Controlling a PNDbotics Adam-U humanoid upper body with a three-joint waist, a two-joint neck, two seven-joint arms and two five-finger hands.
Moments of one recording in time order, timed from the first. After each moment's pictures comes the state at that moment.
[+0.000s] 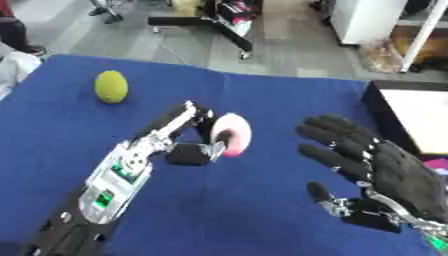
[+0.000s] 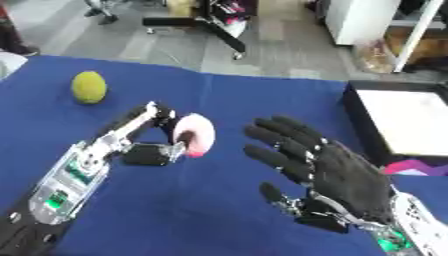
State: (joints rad) left arm -0.54 0.25 -0.39 -1.59 -0.31 0.13 -0.30; right arm -0.26 -0.46 0.37 -1.98 0.95 -0.62 -0.11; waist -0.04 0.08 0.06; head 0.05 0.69
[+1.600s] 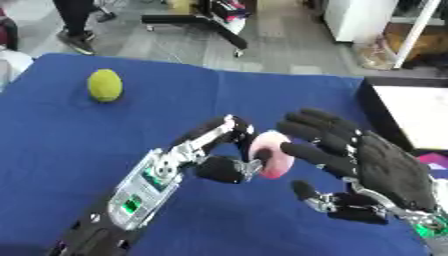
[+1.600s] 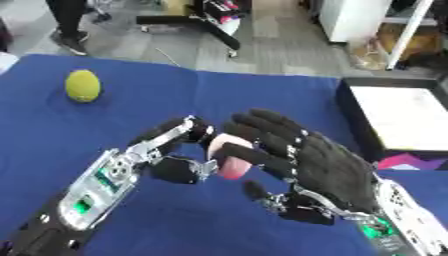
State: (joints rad) left arm -0.56 0.20 -0.50 -1.58 -0.15 0.10 -0.36; right arm -0.31 -0.44 0.40 -1.98 0.93 -0.65 -0.09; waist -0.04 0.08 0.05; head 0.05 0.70
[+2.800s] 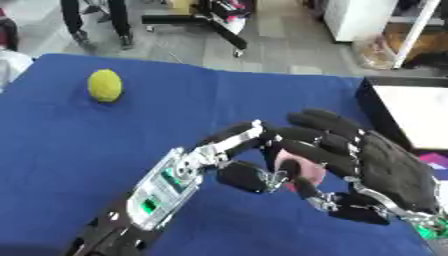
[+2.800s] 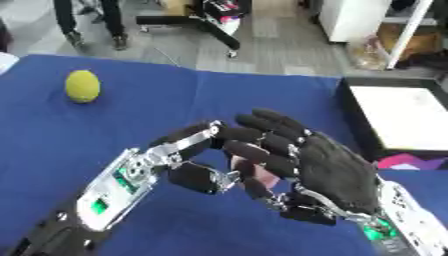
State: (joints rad) left arm -0.60 0.16 -0.54 -1.60 -0.15 0.11 -0.41; right arm -0.31 -0.44 0.40 -1.98 0.95 -0.62 -0.10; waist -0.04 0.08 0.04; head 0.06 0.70
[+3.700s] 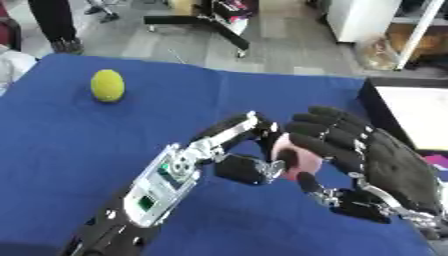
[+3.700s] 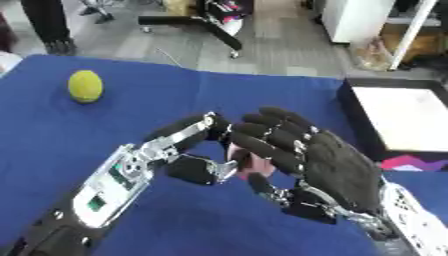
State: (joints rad) left arm -0.59 0.16 -0.50 -1.62 -0.16 0.12 -0.38; right arm -0.31 -0.44 0.40 -1.98 0.97 -0.60 -0.13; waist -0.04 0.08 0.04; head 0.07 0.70
